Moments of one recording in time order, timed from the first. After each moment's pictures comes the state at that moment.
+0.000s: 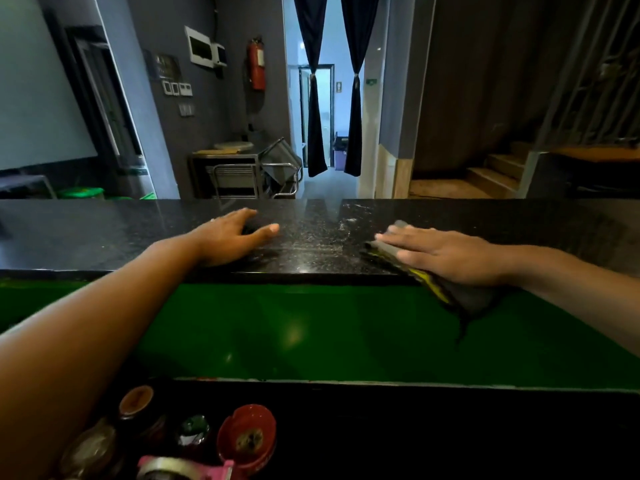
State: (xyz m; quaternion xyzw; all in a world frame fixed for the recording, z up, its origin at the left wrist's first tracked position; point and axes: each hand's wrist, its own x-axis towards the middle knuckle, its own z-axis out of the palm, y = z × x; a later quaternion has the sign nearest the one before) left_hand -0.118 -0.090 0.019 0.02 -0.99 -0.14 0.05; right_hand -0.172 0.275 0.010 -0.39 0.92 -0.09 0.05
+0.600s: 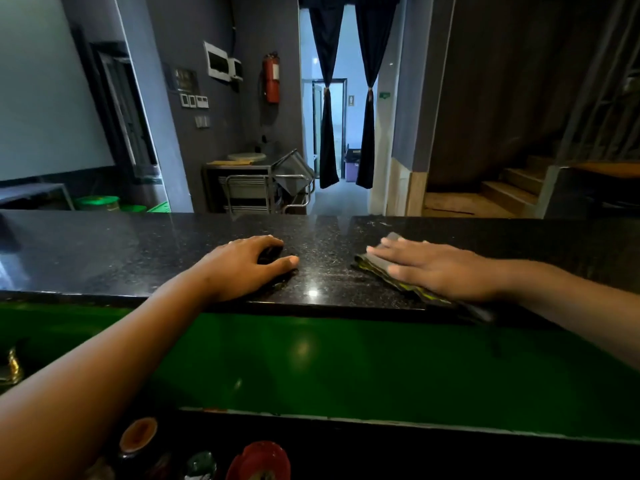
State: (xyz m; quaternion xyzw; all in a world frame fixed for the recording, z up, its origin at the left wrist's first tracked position) left_hand -0.121 -0.099 0.007 0.00 -0.99 -0.15 0.08; right_hand -0.203 0.221 0.009 -0.41 0.91 -0.09 0.05
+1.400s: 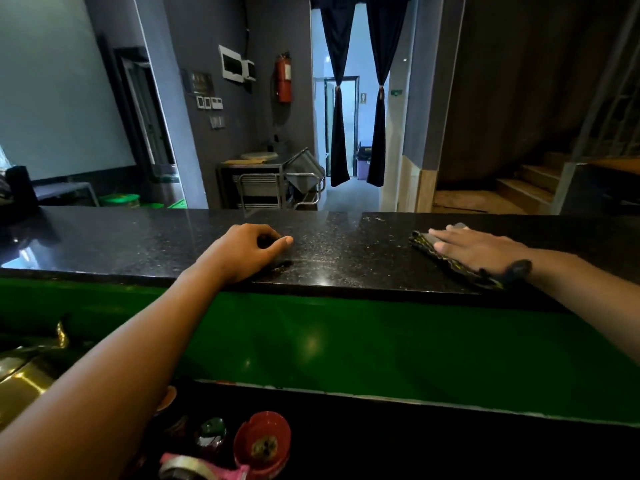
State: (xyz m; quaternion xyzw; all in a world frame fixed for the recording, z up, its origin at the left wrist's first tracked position) left_hand -0.113 -0.097 0.008 0.02 -0.97 -0.21 0.15; right_hand -0.209 0.287 0.021 -0.21 0.97 -0.08 0.05
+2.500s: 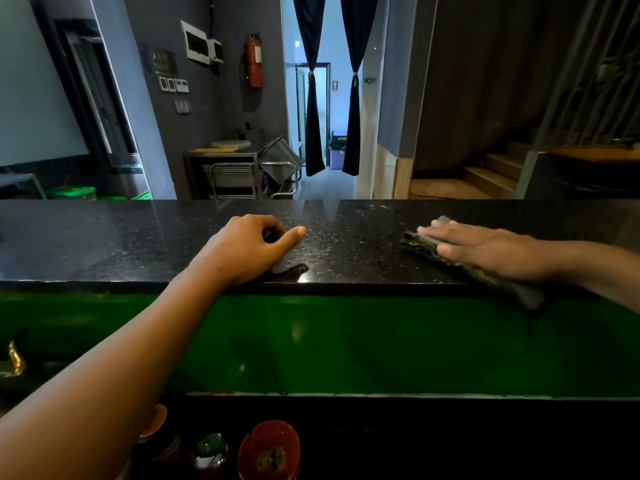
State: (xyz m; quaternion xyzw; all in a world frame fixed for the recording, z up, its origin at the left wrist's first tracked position) left_hand -0.115 -0.101 0.004 -0.03 -0.96 -0.24 0.17; right_hand -0.183 0.261 0.019 -0.30 0.95 -0.11 0.08
